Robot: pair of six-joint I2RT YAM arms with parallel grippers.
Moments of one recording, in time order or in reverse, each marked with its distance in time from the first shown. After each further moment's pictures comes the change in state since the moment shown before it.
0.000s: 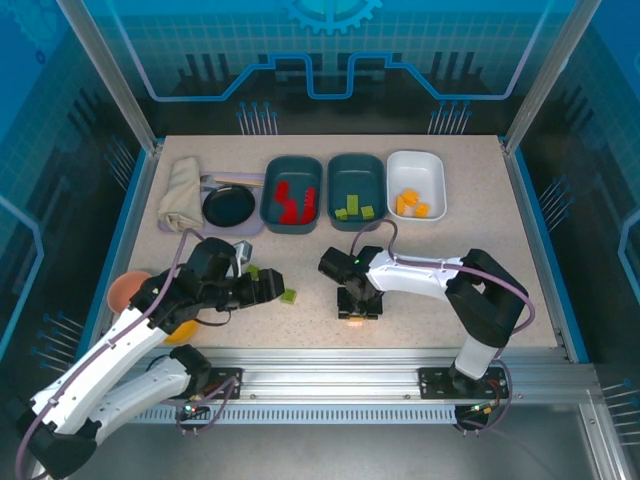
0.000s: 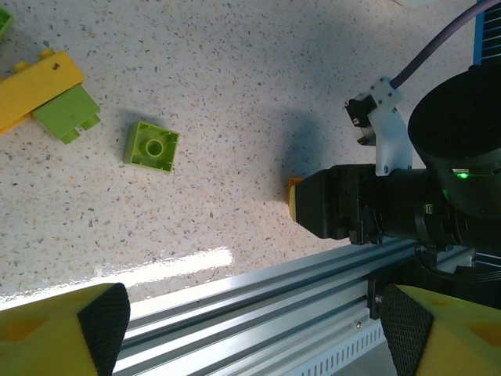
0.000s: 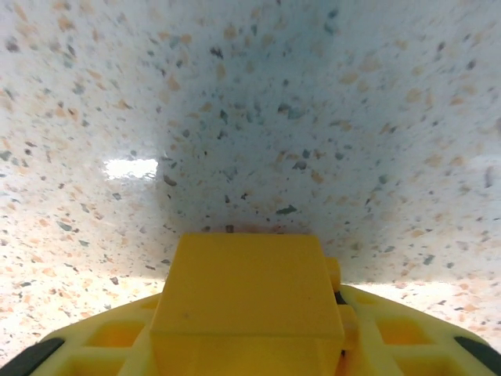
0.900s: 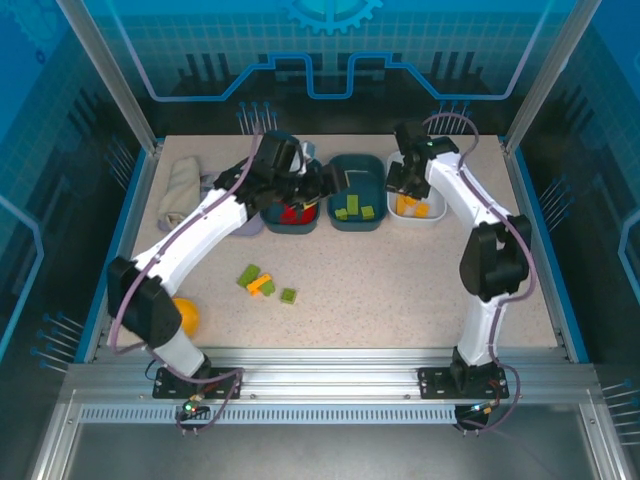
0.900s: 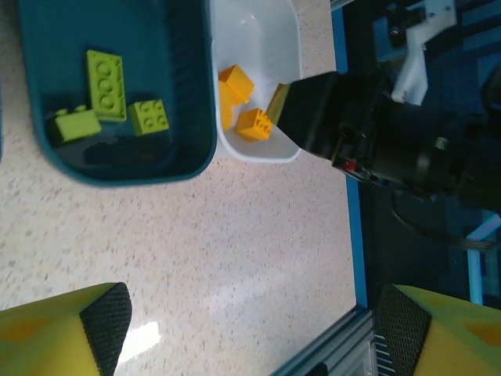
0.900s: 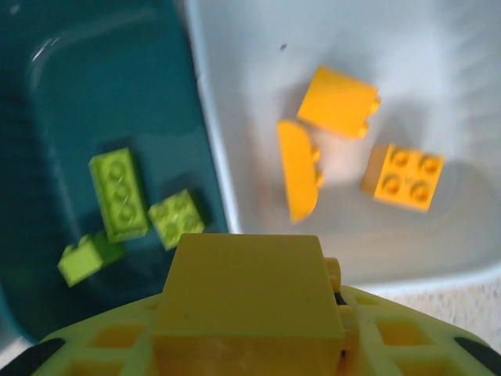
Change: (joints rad) left arm 0.086 0.897 0.774 0.293 0.138 0.029; right arm -0.680 0.270 0.769 -0.122 0.103 -0.415
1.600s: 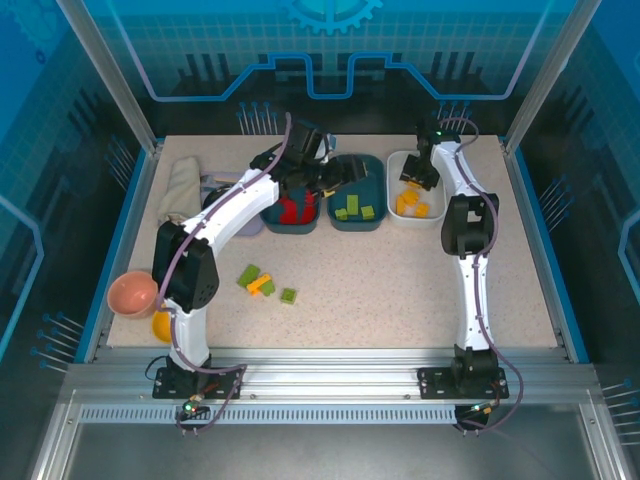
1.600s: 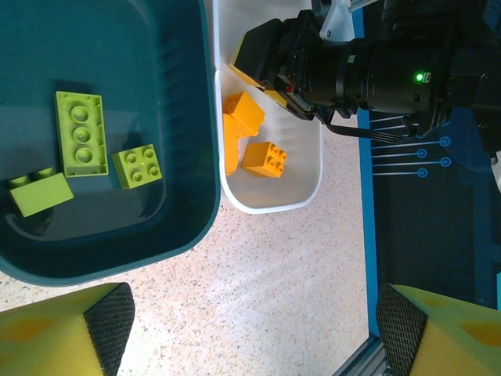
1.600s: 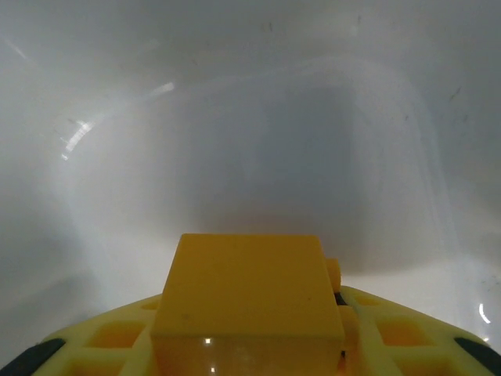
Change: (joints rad) left arm 0.001 0.279 0.216 0.020 0.010 0.003; right arm -0.181 0.601 0.604 -0.102 -0.105 -0.080
